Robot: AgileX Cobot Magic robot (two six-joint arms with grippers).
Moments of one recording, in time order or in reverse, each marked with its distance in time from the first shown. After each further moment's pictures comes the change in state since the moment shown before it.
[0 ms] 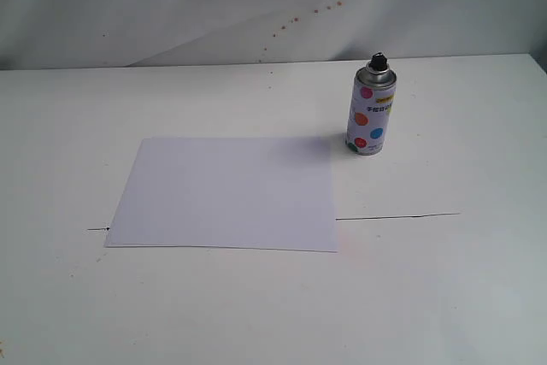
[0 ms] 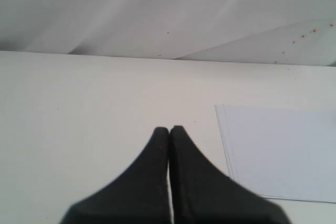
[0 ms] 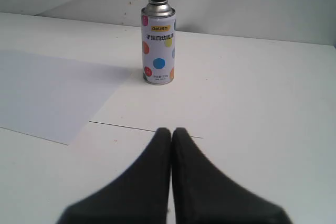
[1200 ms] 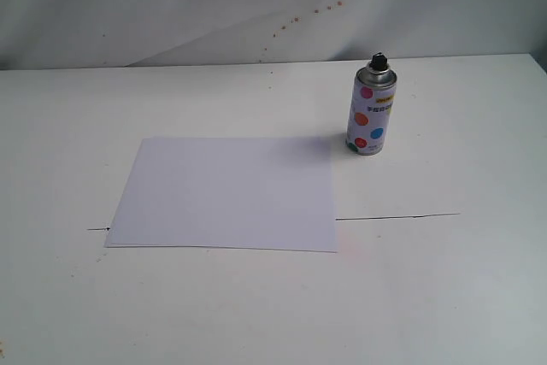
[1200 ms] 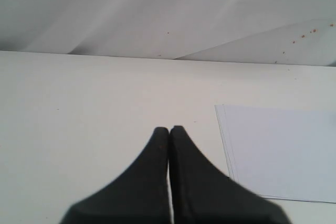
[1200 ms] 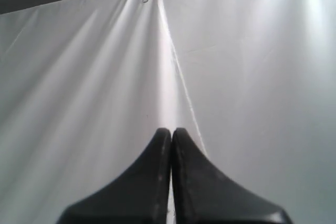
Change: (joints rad) left arm 0.000 0.000 0.000 0.000 0.000 0.000; right arm 0.000 -0.002 -0.036 0.087 -0.792 0.000
